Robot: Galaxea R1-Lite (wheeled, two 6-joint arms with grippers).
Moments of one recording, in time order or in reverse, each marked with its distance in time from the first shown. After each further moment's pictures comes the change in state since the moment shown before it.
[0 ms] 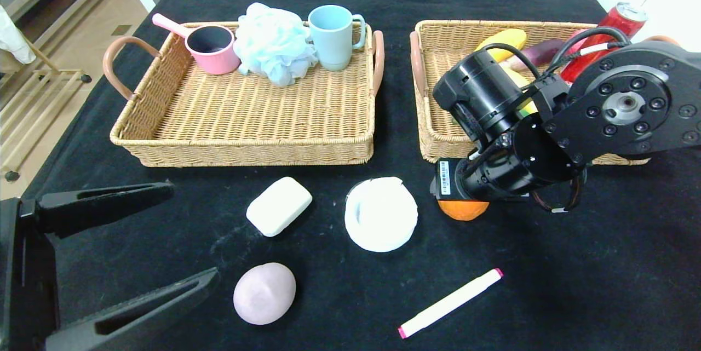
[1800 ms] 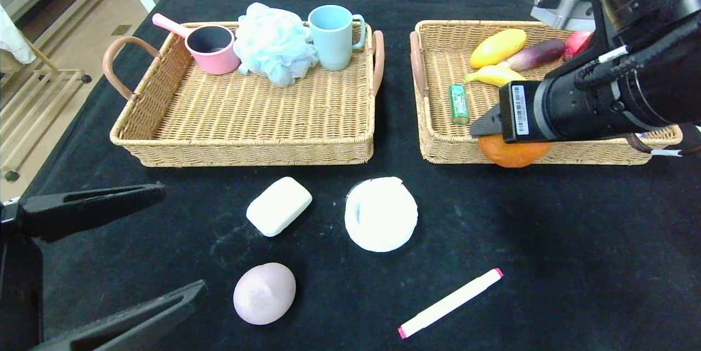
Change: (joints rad) left arm -0.001 -0.030 0.007 -0.001 -0.028 0.010; right arm 0.003 -0.214 -0.100 0.031 -0.001 -0.222
